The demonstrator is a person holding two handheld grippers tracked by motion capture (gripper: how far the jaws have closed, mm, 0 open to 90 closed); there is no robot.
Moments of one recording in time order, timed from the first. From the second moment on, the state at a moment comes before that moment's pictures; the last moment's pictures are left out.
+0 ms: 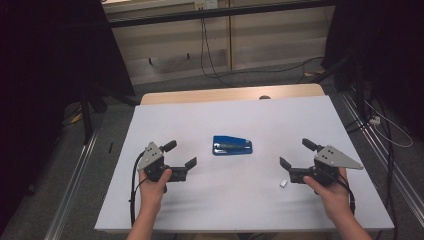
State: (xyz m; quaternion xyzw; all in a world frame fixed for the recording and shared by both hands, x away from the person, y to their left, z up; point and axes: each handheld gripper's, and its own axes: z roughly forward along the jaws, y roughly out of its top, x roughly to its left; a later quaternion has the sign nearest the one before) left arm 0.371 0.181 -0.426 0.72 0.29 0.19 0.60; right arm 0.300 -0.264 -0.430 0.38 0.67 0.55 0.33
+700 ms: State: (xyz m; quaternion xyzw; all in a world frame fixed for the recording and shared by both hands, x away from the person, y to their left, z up) left arm 0.394 0.154 -0.427 0.73 0.28 0.17 0.60; right arm 0.324 -0.254 -0.425 0.39 0.66 0.55 0.33
